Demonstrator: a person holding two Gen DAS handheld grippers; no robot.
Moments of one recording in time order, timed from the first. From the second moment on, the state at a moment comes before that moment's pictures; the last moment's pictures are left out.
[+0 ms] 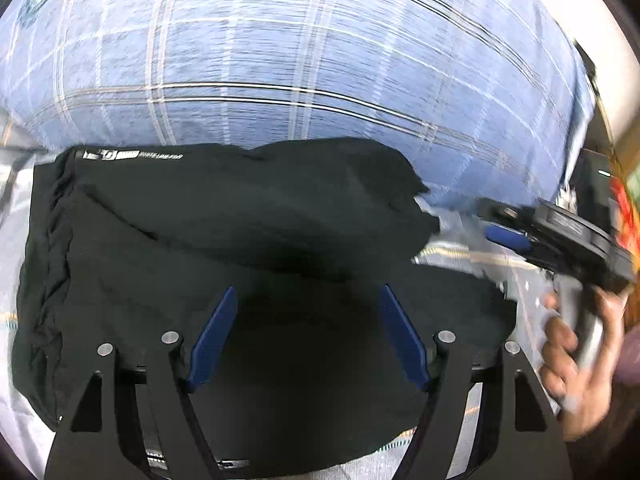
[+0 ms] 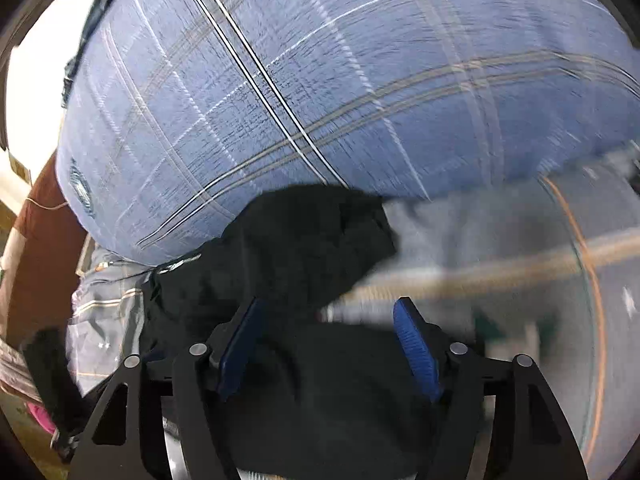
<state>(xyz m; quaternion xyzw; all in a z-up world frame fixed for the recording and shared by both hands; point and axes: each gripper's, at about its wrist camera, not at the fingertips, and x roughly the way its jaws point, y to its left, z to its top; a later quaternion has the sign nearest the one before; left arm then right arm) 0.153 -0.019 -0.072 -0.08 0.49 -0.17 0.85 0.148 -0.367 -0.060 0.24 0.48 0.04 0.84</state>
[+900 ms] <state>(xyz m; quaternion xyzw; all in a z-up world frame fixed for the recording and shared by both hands) 0.155 0.000 -0.063 -0.16 0.49 -0.19 0.84 0.115 -0.312 -0.014 0.17 0.42 0.05 0.89</state>
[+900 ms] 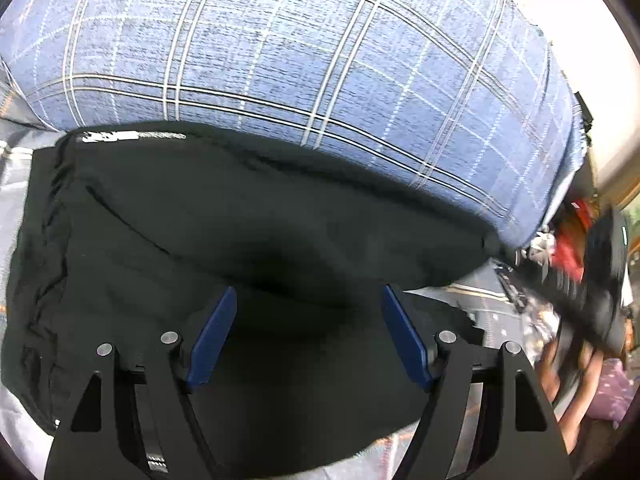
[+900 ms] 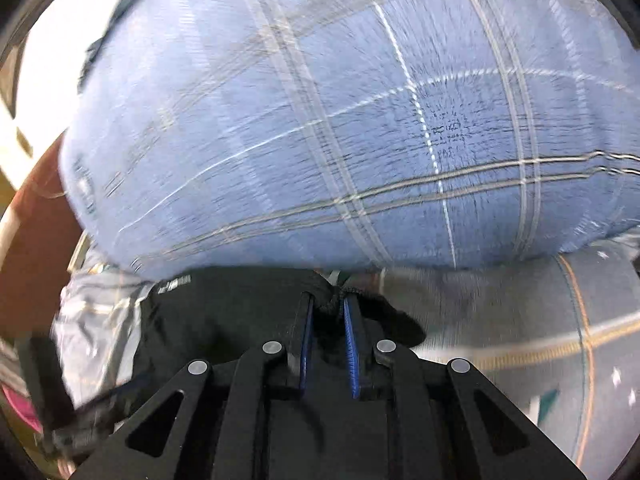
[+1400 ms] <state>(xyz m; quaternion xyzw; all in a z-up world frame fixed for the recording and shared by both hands) 0.240 -0.021 -0.080 -0.25 0.59 -0.13 0.76 0.071 -0.317 -0.034 0.15 0.43 0.08 0.89</state>
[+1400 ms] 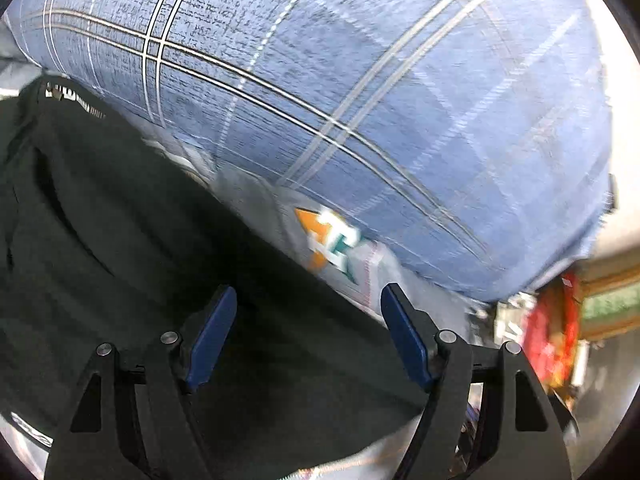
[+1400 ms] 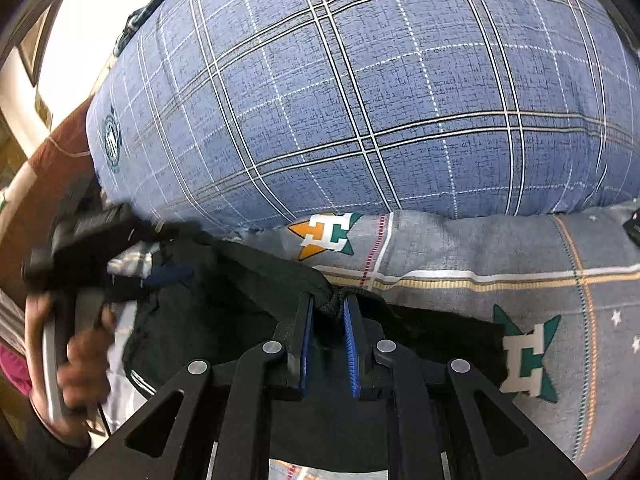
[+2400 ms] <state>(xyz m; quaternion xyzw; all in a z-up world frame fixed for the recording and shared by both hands) 0.067 0.009 -0.140 -0.32 0.53 -0.14 0.77 0.022 -0.382 -0.041 0.21 0.49 0.12 0.84</state>
